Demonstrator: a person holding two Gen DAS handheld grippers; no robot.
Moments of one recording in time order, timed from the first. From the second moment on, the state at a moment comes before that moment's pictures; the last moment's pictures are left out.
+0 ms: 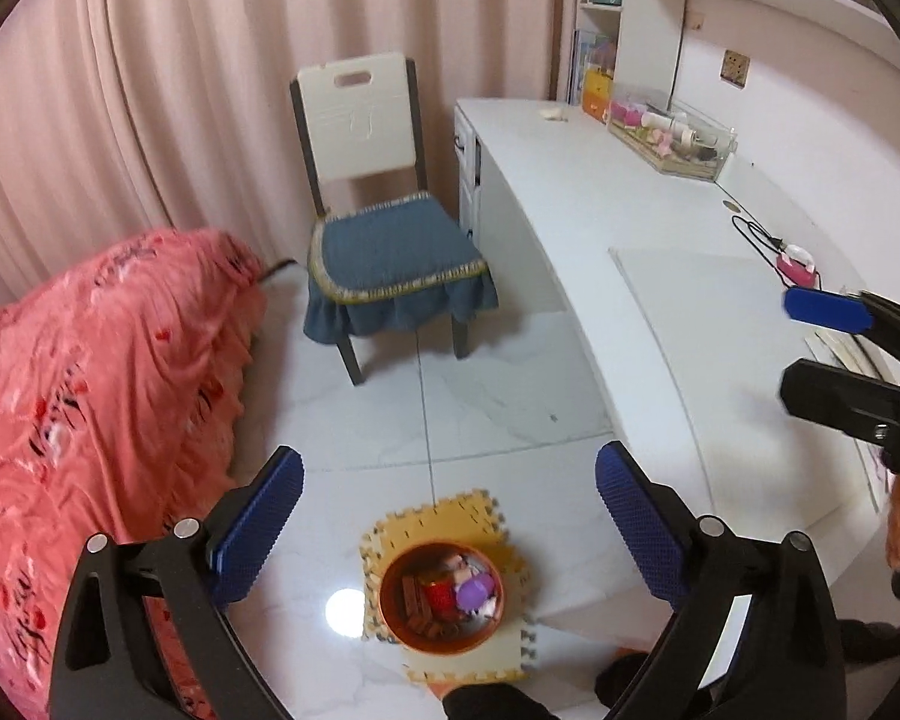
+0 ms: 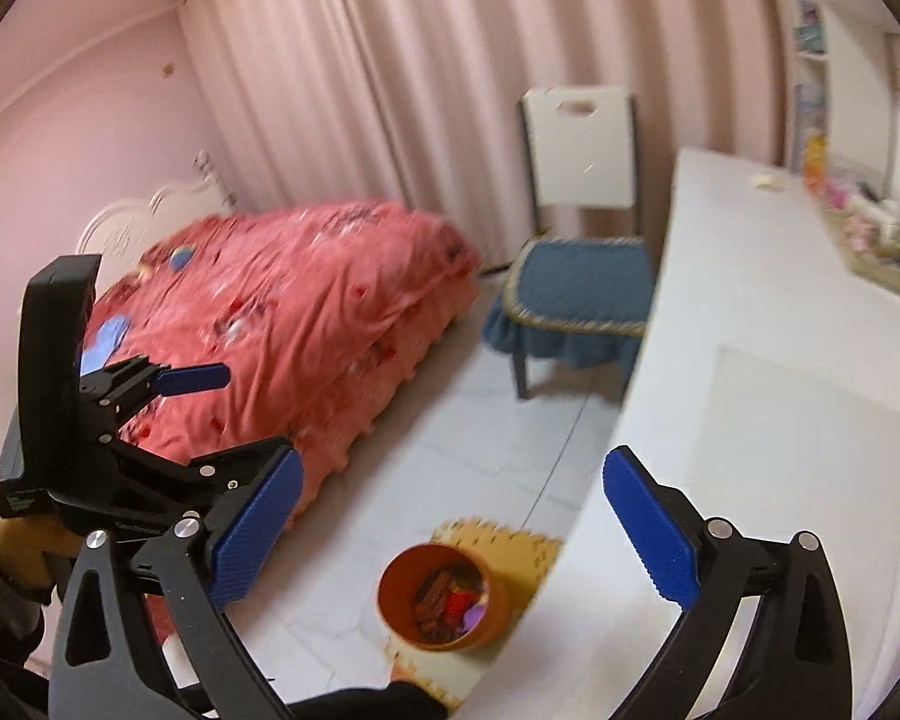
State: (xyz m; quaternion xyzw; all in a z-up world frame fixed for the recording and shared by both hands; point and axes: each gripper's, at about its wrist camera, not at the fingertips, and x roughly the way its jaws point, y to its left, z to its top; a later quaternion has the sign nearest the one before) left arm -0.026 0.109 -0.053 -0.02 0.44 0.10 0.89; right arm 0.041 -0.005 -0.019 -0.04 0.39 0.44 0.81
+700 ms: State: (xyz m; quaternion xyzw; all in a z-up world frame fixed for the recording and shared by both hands) left arm -0.013 0.033 -0.012 -0.06 0.36 0.10 0.92; right arm 0.034 -0.121 0.014 0.01 0.32 0.34 0.88
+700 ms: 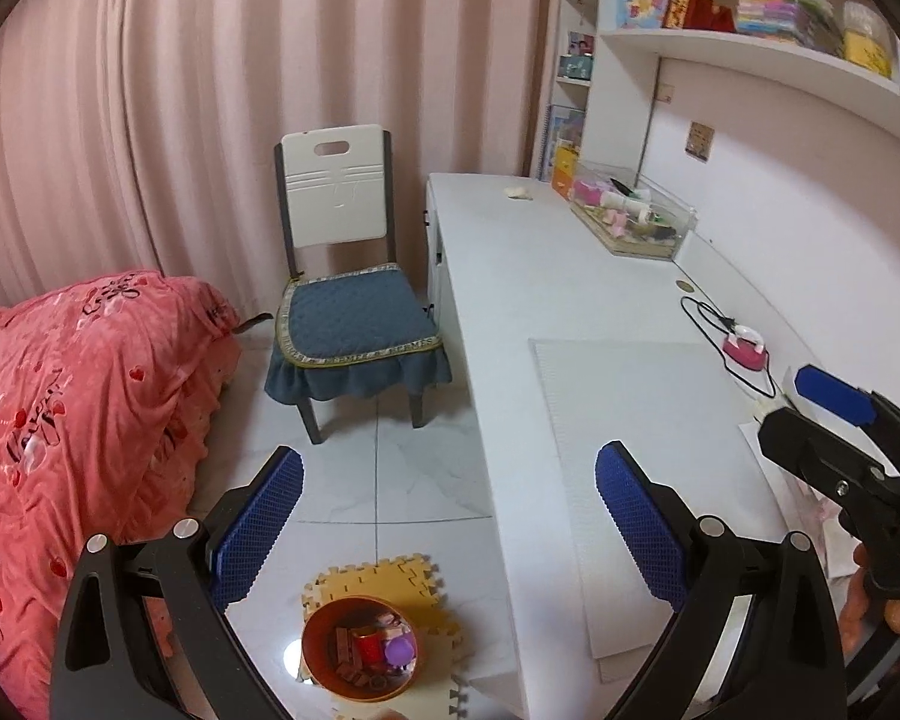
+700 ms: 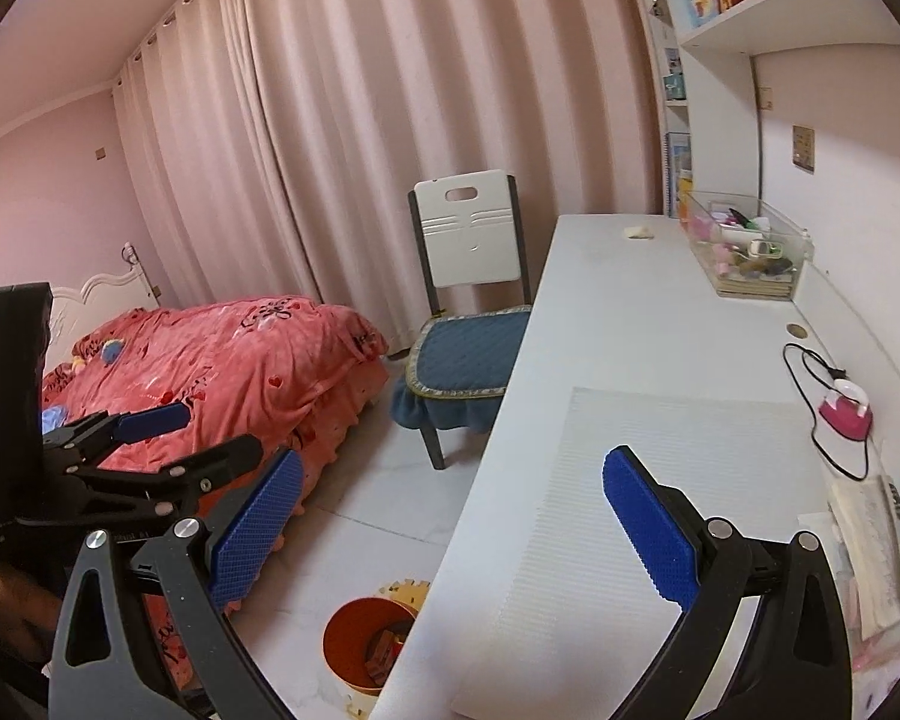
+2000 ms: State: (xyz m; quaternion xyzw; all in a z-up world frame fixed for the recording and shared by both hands) left arm -0.007 0.031 -0.016 -0.04 0.36 0.13 0.92; right arm 0.049 -0.096 0.002 0.02 0.34 0.35 0.87
